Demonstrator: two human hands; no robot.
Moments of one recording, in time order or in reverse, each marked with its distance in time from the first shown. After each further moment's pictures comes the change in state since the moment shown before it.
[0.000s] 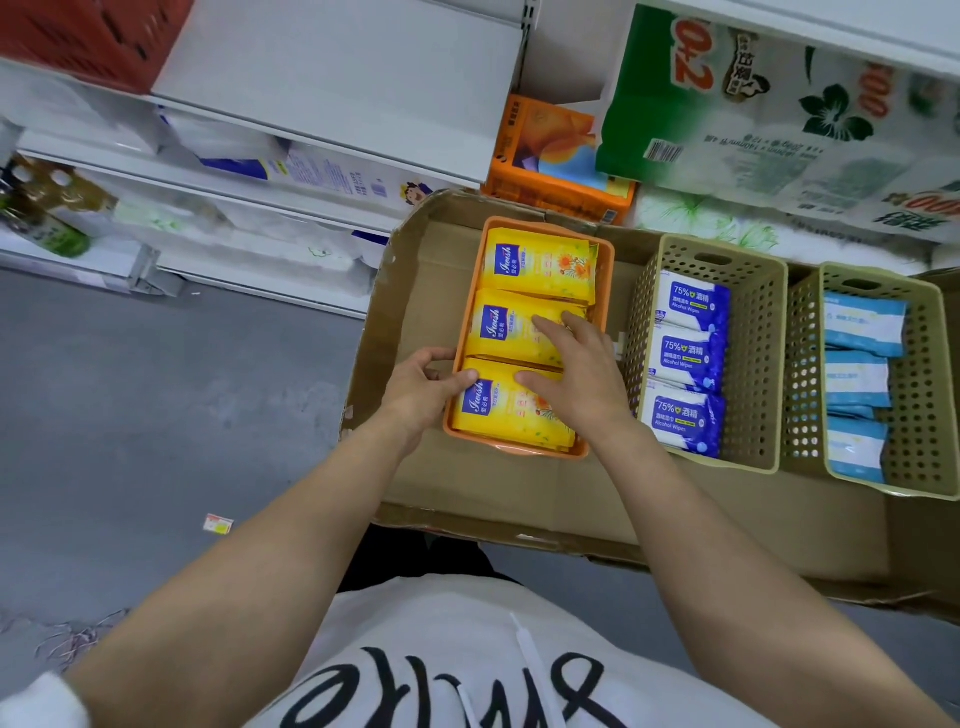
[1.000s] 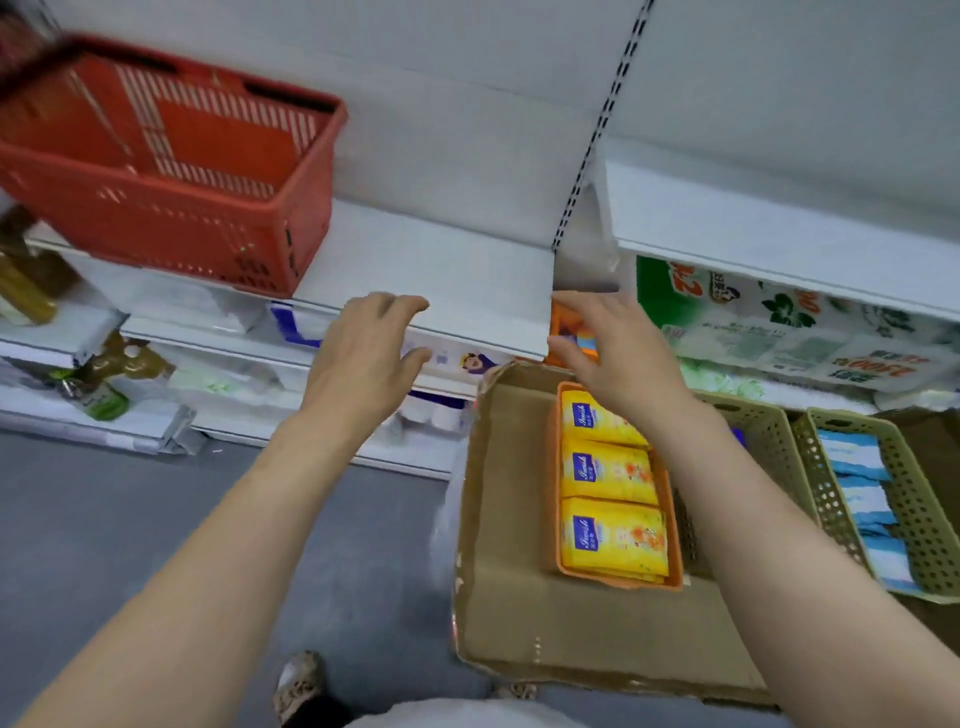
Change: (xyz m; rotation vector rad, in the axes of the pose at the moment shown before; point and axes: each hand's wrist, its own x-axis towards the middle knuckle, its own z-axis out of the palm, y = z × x) left_hand -0.065 0.189 -0.220 0.984 0.413 1.014; right_hand 0.023 -0.231 -0.112 -0.291 0.386 -0.369
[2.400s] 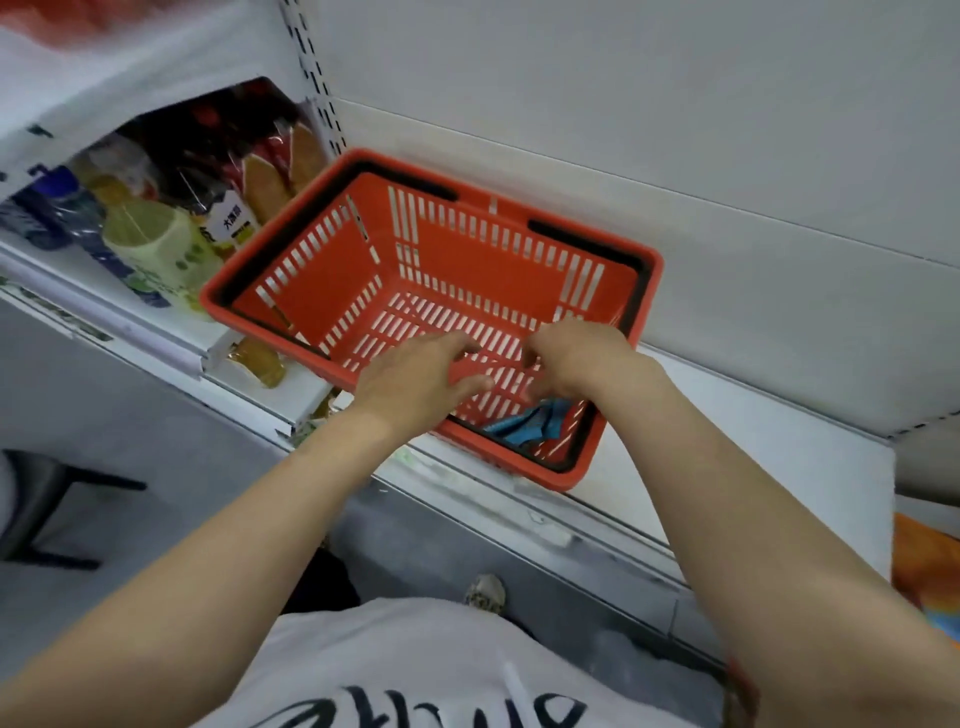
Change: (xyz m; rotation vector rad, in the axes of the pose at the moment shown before) left_hand 0.214 -0.316 -0.098 0.083 -0.278 -0.371; right_hand 0.424 -0.267 0.157 -0.273 -0.683 -0.250
